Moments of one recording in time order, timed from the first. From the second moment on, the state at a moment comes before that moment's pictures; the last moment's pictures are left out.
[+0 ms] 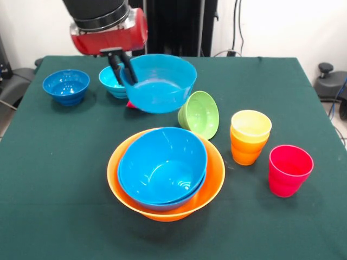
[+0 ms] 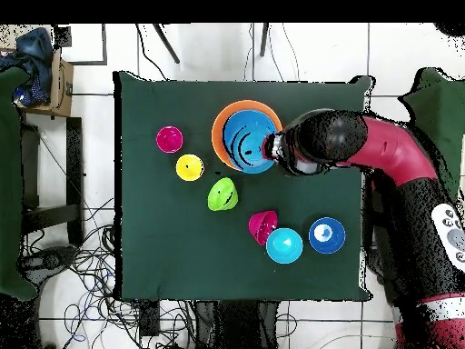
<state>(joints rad) -0.77 -0.63 0.59 1.44 -0.30 1.03 1.73</state>
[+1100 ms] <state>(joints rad) -0.74 -0.52 0.59 1.31 -0.32 1.03 1.73</state>
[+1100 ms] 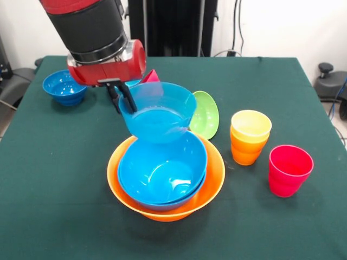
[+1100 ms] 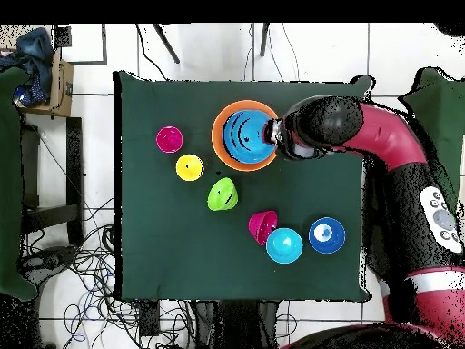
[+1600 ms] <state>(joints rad) -0.72 -0.48 0.59 1.26 -0.32 1.03 1.73</state>
